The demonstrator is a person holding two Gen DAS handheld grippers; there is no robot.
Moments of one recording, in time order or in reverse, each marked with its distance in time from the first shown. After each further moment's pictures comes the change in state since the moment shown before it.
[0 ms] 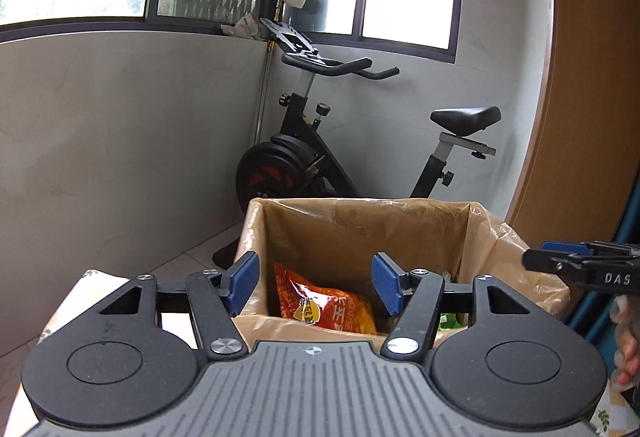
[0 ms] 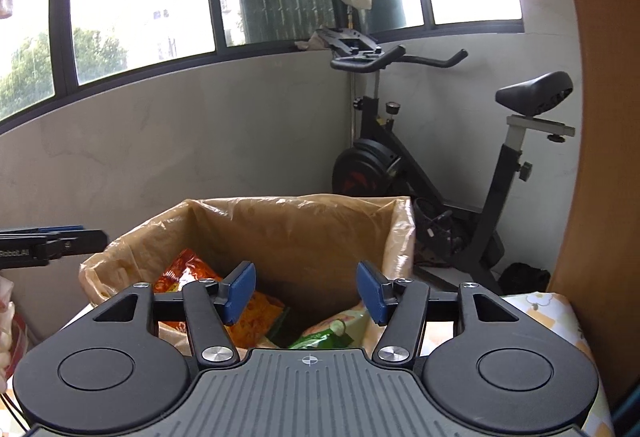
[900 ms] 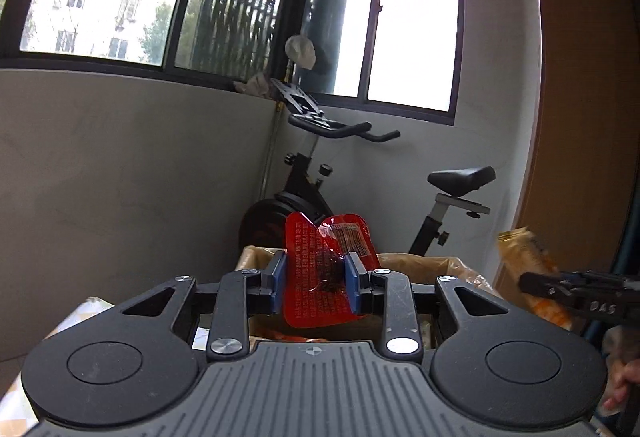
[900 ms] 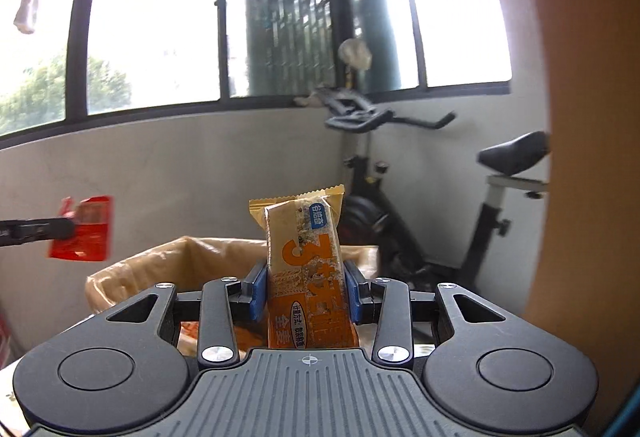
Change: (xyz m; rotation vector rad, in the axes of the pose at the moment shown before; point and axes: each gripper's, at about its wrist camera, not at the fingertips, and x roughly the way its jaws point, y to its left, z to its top) left arm -0.024 -0.035 0.000 -0.058 -0.182 0.016; right arm -0.026 -0.006 0.000 -0.079 -0.126 0.019
